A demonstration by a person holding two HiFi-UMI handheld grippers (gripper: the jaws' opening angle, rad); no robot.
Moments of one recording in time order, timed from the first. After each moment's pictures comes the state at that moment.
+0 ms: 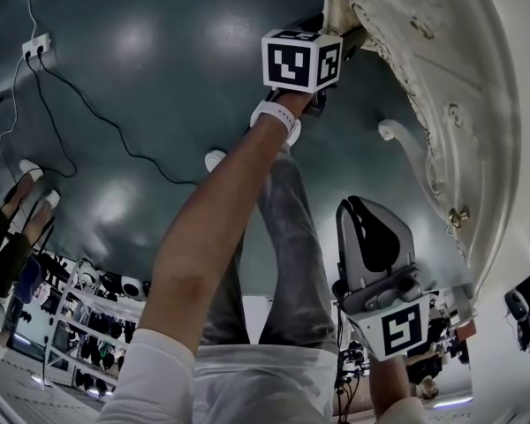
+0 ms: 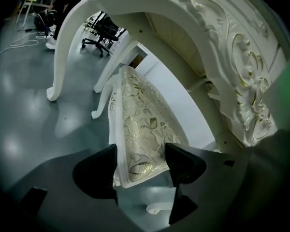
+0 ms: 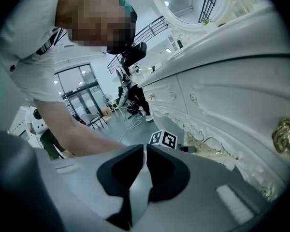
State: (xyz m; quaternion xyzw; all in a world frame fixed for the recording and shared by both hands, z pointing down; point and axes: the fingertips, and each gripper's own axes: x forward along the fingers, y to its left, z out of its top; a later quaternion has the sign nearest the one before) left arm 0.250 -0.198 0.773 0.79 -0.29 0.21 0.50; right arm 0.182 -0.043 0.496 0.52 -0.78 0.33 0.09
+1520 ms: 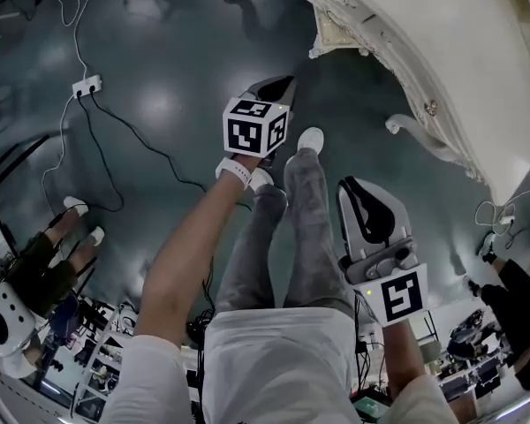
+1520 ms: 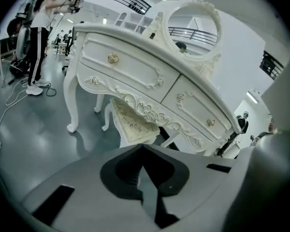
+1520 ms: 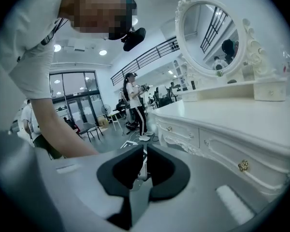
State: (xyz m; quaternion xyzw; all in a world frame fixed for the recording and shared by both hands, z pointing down) left arm 0.095 -0.106 0.578 0.85 -0.25 0.30 0.36; right arm 0.111 0.025 0.335 0.57 -0.79 0.23 0.05
